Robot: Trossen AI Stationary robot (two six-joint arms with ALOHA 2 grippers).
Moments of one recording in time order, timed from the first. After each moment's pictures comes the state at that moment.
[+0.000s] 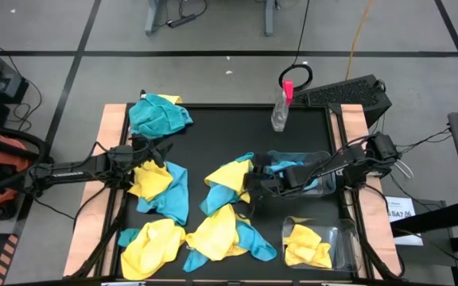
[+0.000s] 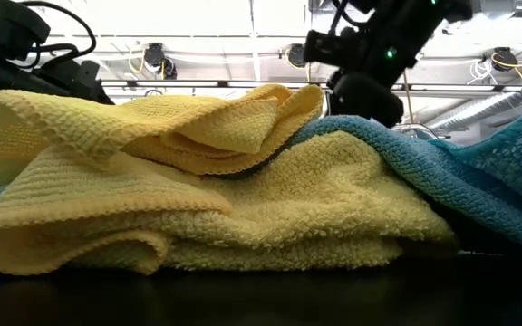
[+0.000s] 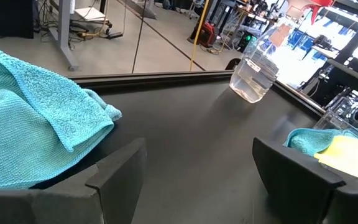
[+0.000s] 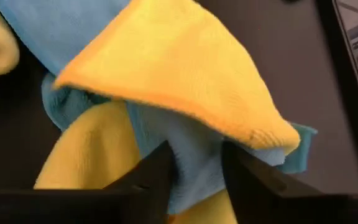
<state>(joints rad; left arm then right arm) 0.17 0.19 0.07 -0.14 -0.49 -0.54 0.22 1.68 1.07 -0.41 0.53 0.12</state>
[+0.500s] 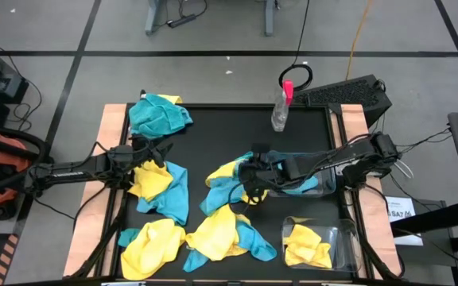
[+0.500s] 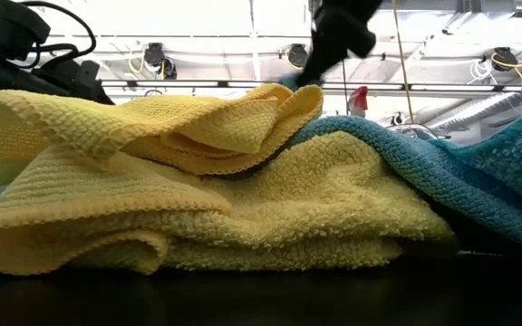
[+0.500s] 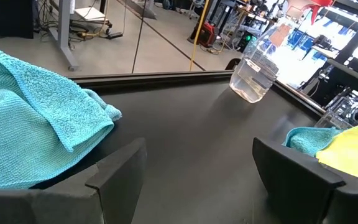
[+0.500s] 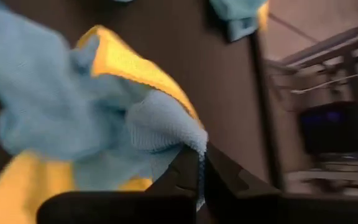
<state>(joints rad) 0.17 0.19 0.07 -0.14 -0.49 -0.54 0.22 1.68 1.40 -0.74 0.68 -0.03</state>
